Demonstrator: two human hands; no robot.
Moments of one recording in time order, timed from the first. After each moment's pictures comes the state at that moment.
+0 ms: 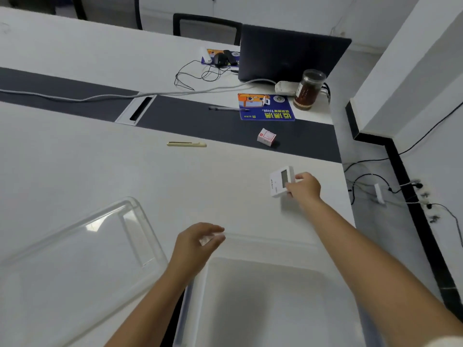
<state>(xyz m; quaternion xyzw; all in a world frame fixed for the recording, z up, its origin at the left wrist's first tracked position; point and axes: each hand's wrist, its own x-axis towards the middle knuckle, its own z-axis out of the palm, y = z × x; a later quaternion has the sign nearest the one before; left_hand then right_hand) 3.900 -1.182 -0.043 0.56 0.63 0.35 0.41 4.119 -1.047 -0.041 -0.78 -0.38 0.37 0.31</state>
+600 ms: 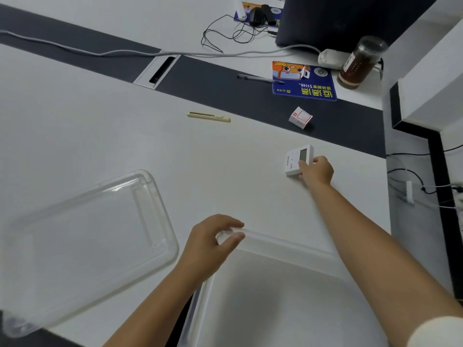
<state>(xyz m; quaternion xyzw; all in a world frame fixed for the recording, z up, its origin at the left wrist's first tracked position) 3.897 -1.180 -0.050 0.57 0.62 0.36 0.40 4.096 -0.988 -0.097 -0.80 -0.41 0.34 0.28</state>
